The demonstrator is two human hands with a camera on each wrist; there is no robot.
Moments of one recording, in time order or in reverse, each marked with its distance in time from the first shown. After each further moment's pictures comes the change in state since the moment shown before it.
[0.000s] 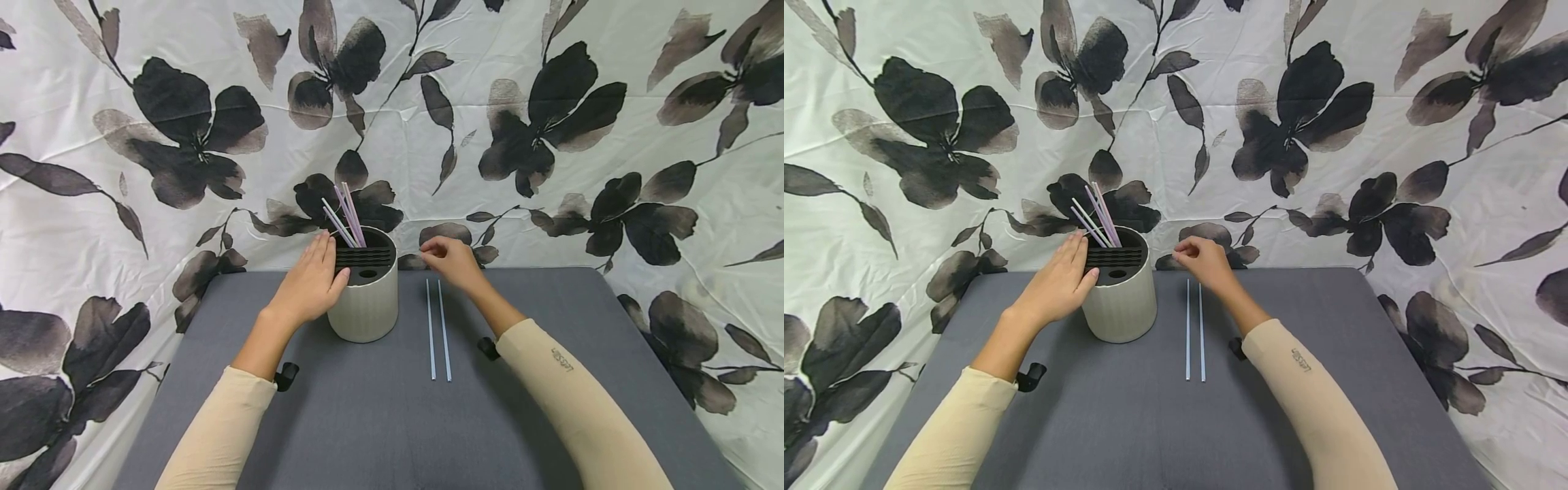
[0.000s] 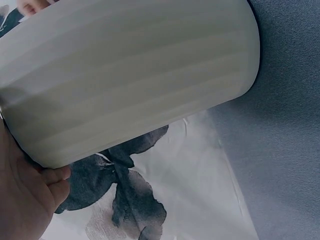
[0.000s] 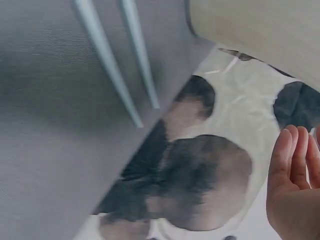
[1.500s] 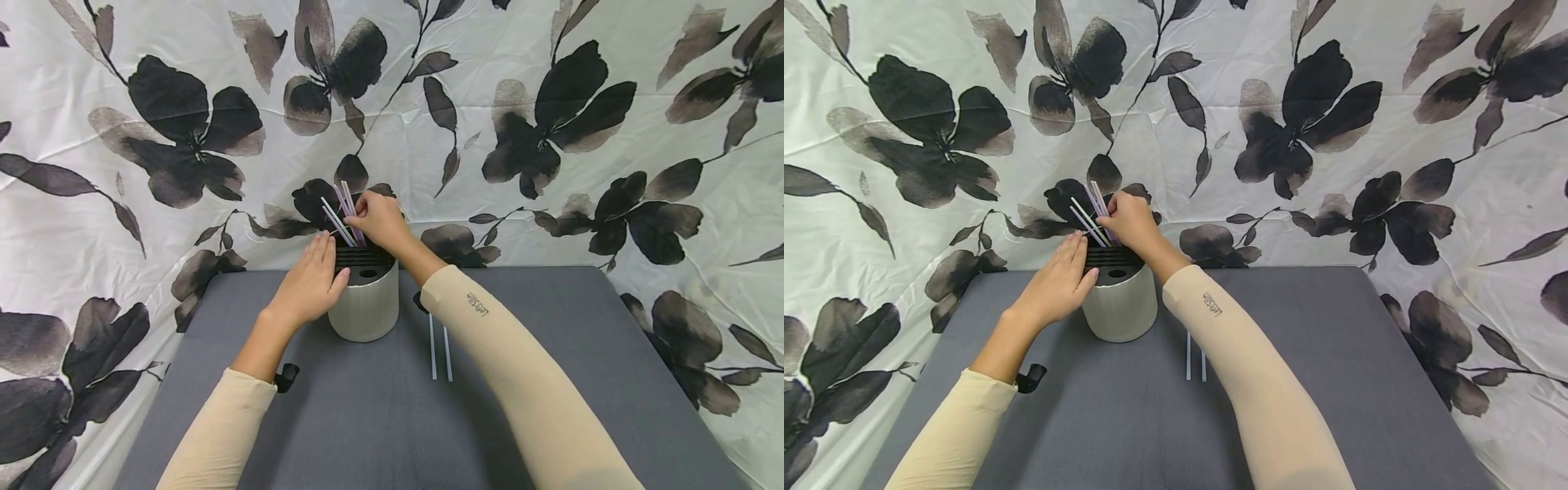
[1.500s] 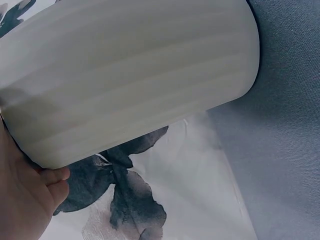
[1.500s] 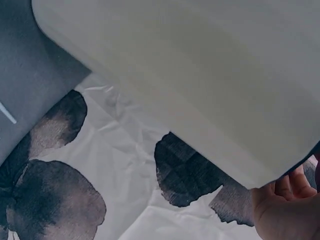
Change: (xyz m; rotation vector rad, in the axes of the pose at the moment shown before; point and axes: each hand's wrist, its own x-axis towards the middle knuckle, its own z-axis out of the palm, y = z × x) left_hand 0.019 -0.016 0.000 0.004 0.000 0.031; right_hand 0.094 -0.132 0.054 -0.221 0.036 -0.121
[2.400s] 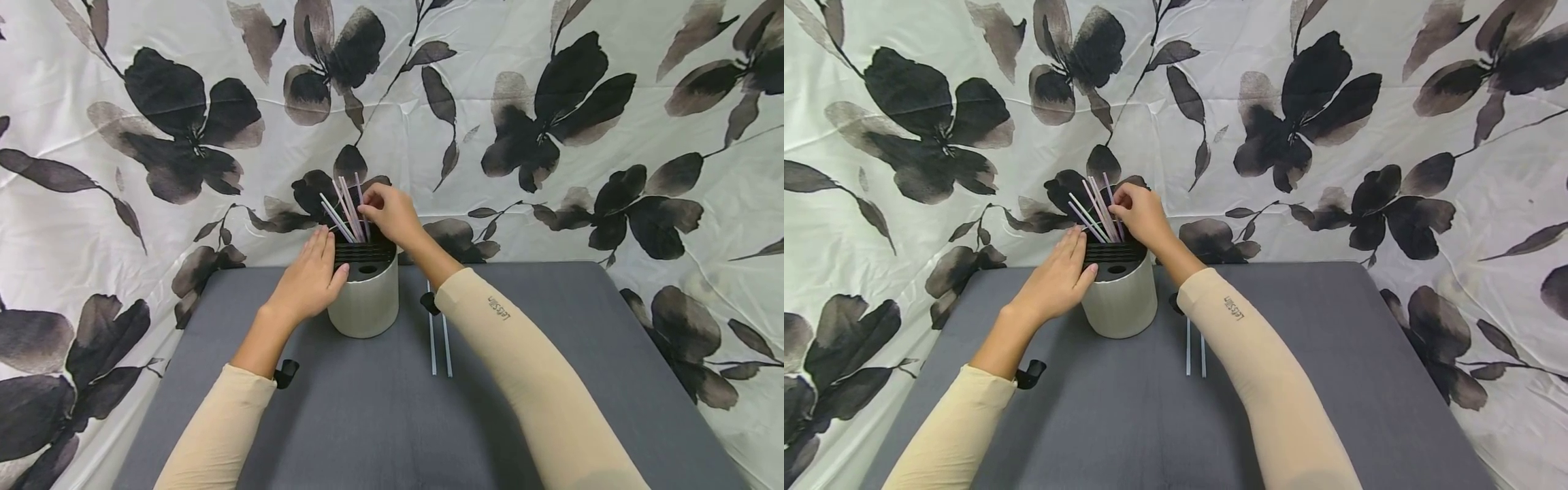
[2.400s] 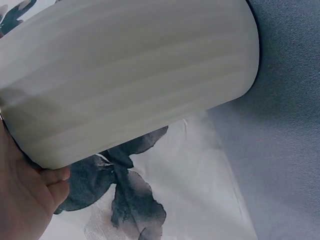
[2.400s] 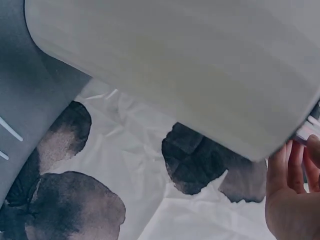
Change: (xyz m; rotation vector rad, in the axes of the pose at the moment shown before) left_hand -0.012 0.006 0.001 -0.007 -0.004 -0.008; right_hand -0.025 0.010 -0.017 0.203 0.037 -0.011
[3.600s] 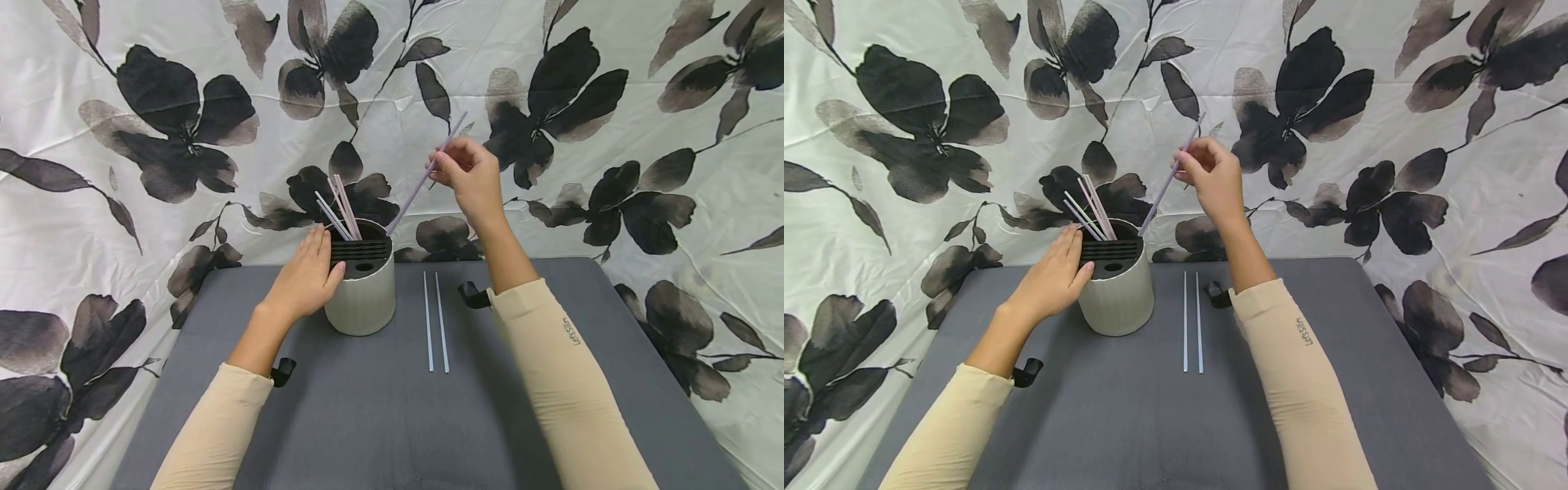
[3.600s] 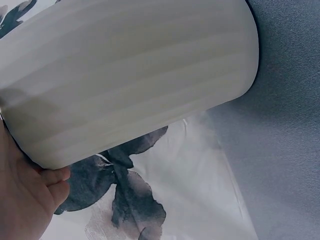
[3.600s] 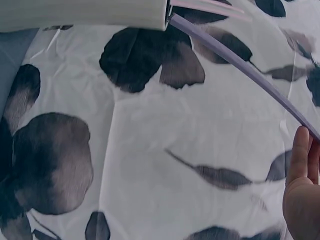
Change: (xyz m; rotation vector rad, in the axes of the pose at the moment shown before) left_hand 0.000 0.001 0.000 0.004 0.003 -0.001; right_hand -0.029 0.013 -0.115 0.716 0.342 -0.050
